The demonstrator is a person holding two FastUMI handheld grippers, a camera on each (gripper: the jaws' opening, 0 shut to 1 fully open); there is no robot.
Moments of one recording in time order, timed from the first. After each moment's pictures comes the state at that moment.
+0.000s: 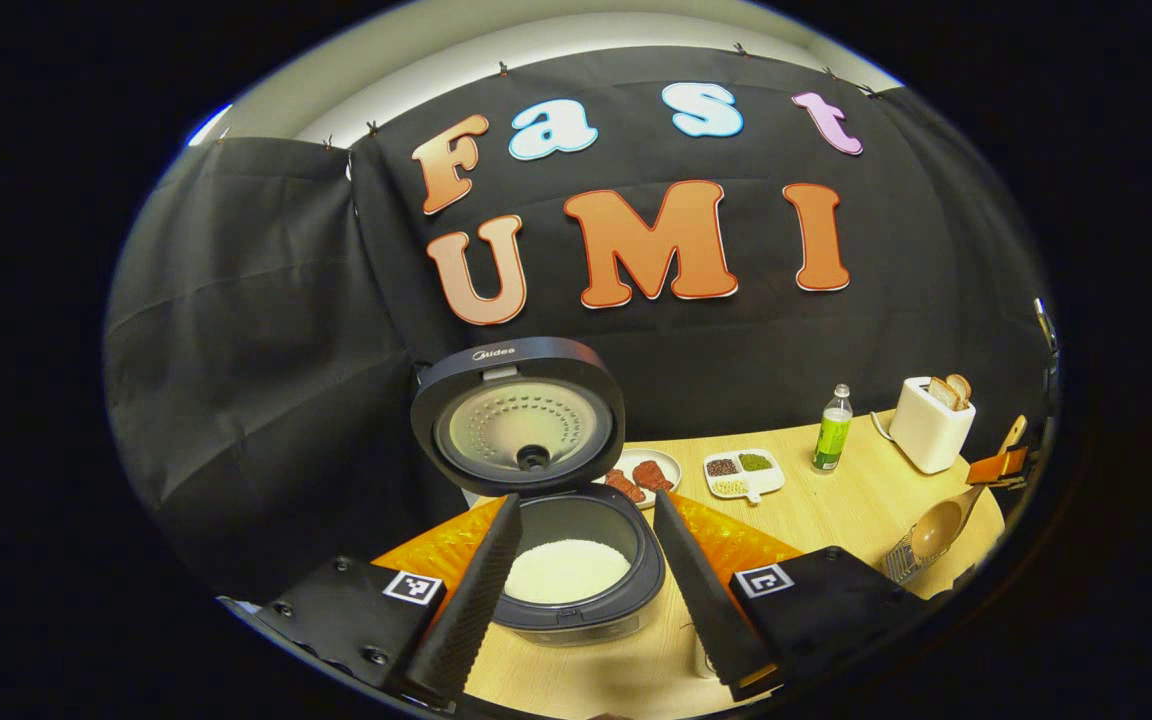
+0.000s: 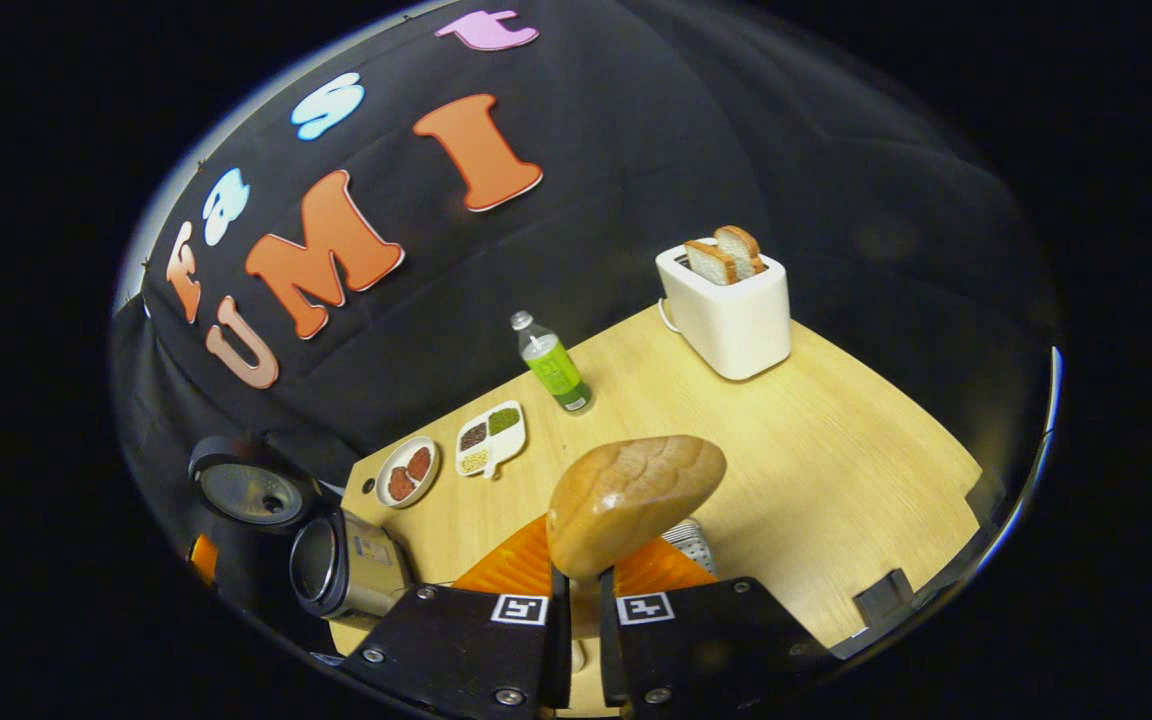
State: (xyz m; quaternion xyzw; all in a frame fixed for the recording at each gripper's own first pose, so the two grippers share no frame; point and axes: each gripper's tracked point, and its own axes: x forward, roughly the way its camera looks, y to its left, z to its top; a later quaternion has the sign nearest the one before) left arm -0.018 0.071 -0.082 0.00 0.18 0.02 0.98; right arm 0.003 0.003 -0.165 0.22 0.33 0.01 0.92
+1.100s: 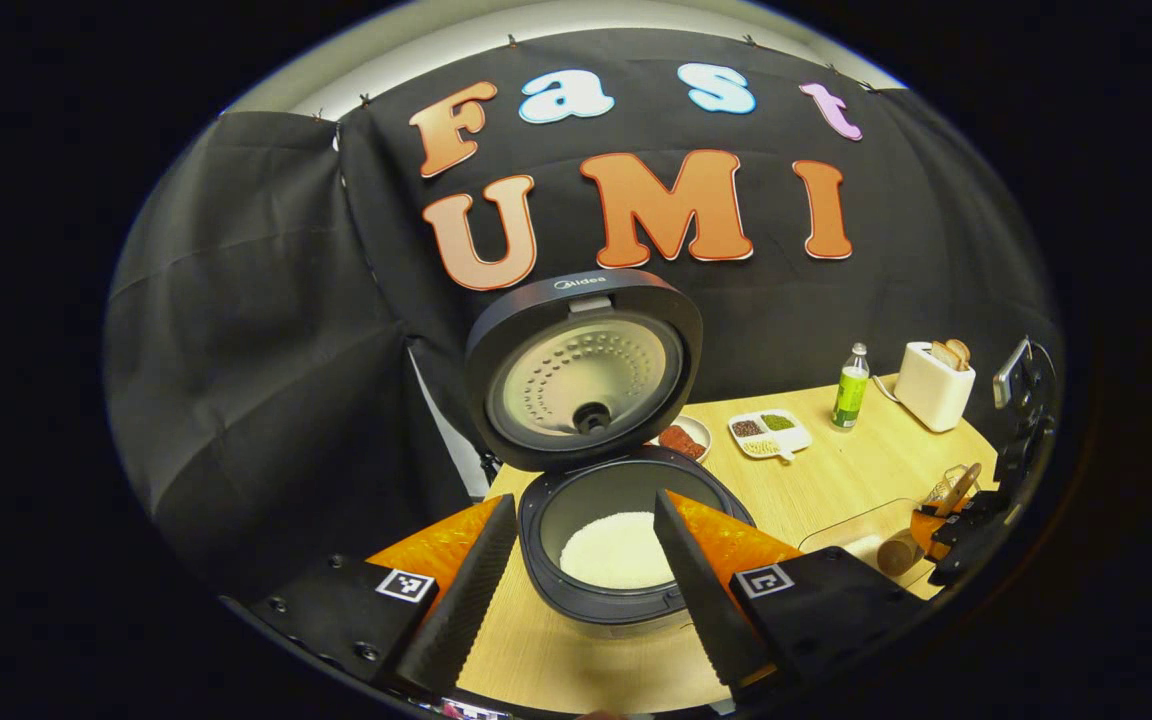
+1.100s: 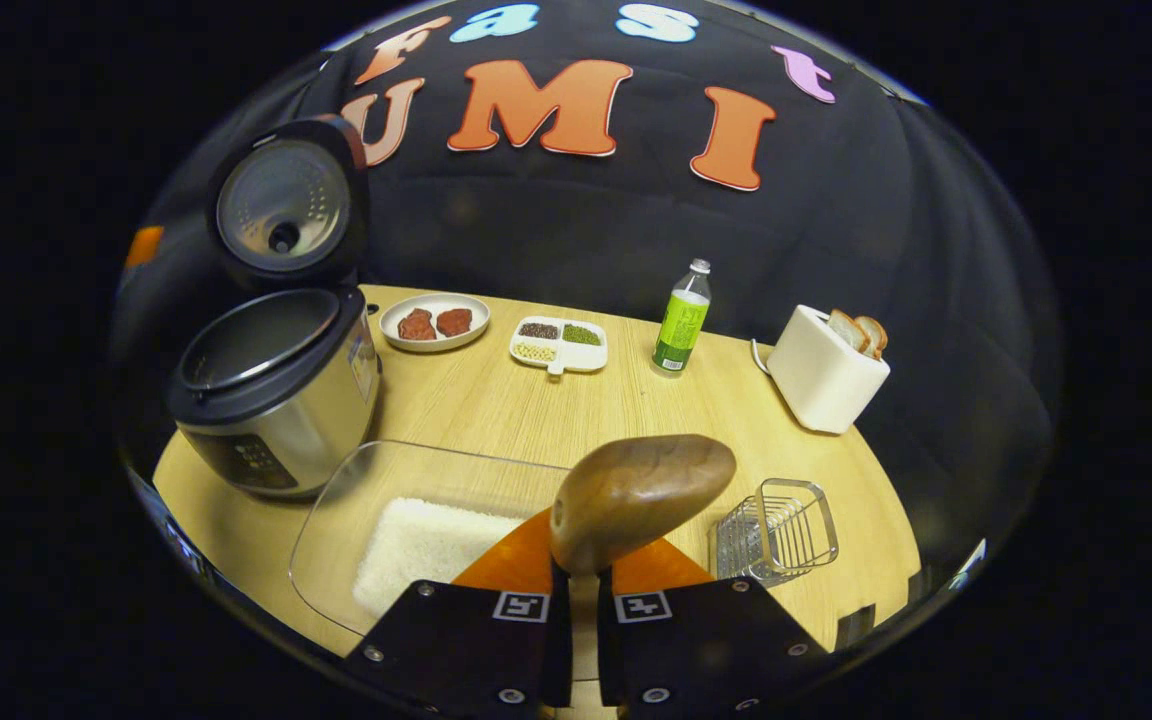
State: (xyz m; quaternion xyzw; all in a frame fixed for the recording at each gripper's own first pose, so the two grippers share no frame) left arm -0.001 0.156 -0.135 0.02 0.22 -0.03 0.97; right arm -0.047 0.142 -0.253 -0.12 0.31 0.05 0.94
